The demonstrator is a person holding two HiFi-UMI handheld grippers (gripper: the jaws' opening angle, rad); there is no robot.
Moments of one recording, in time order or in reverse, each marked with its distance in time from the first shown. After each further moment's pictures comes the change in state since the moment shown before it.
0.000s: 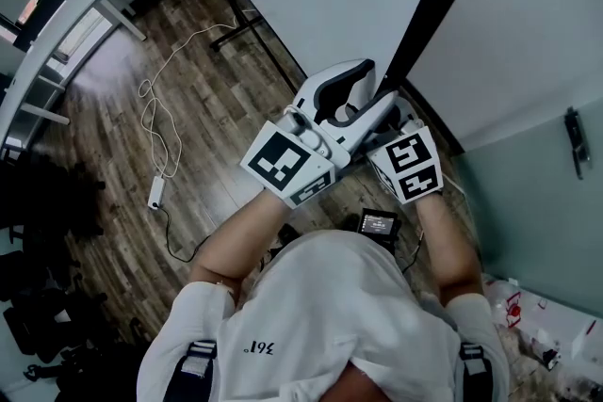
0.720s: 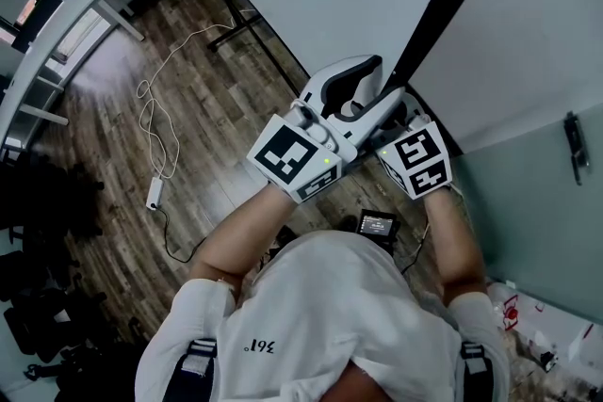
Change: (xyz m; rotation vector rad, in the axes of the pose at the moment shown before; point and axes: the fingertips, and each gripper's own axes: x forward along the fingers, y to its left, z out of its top) left arm 0.035 0.004 -0.011 -0.005 0.002 -0.015; right arm -0.001 -0.034 -0.008 -0.035 -0.003 0.033
